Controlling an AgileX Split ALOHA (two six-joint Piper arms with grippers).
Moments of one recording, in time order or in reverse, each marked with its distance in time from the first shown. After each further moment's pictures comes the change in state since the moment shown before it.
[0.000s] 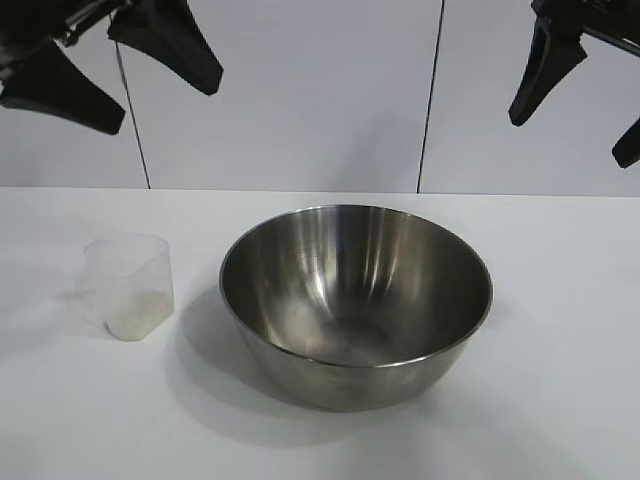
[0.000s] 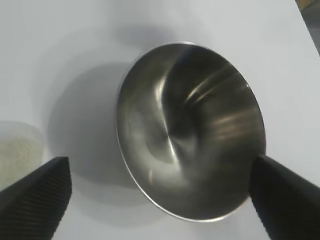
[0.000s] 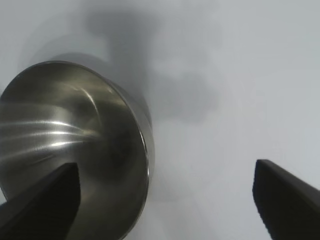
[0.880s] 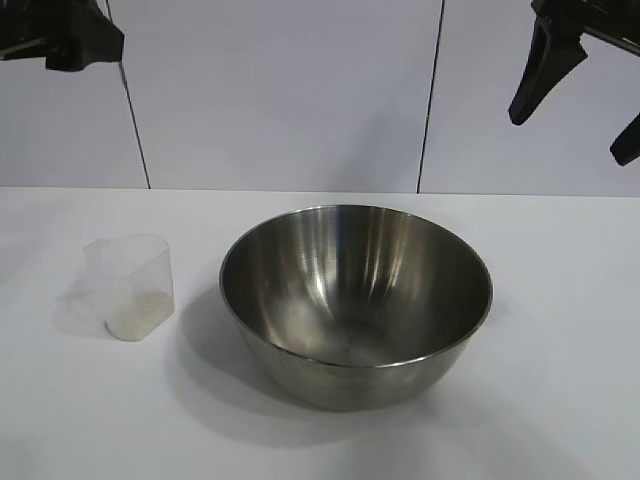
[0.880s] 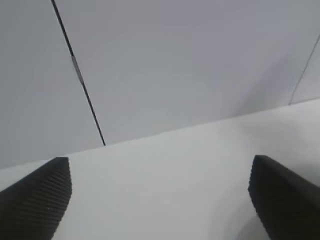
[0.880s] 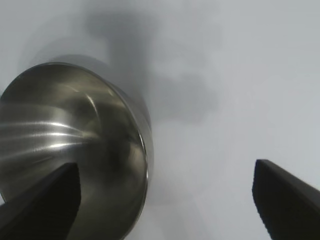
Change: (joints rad) left arm 0.000 -0.061 0.340 0.175 -0.909 0.084; right arm 0.000 0.000 0.000 0.000 -0.018 -0.014
